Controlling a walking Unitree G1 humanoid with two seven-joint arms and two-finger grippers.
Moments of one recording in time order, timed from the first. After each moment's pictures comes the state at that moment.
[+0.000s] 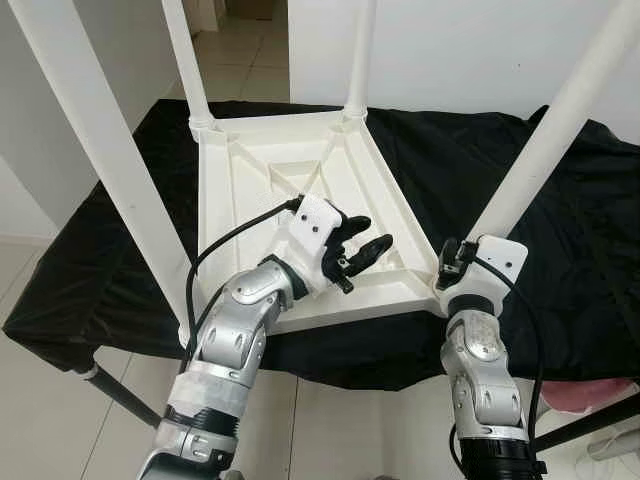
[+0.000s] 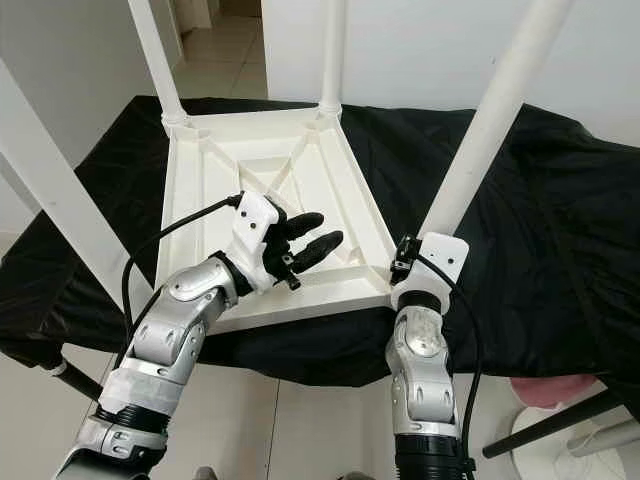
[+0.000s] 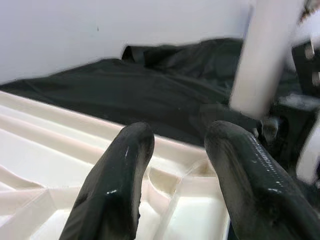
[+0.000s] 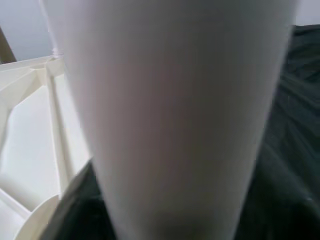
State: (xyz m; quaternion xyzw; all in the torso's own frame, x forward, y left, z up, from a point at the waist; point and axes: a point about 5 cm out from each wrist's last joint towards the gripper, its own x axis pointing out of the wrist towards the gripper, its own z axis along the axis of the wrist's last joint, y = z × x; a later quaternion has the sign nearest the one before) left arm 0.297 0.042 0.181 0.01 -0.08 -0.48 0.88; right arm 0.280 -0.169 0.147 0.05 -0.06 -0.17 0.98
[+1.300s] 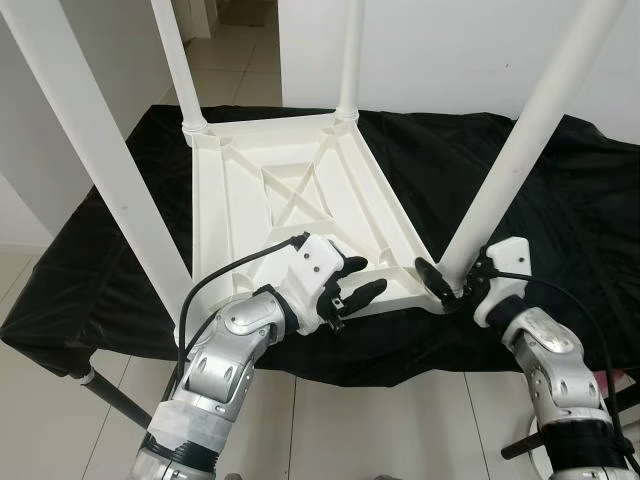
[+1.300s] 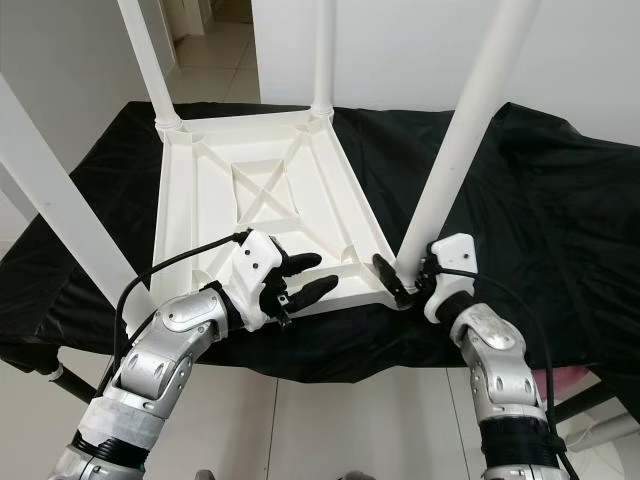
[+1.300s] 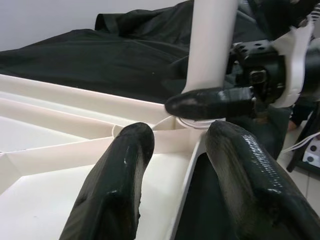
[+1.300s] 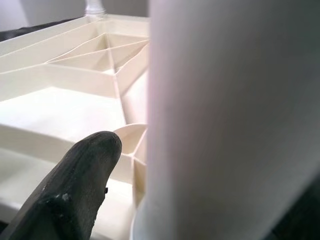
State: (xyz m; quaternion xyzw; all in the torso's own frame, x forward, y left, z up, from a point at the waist) left arm 0.276 0.043 0.159 0.04 -0.04 -0.50 0.86; right arm 0.296 -0.212 0.135 -0.07 -0.01 0.25 0.97
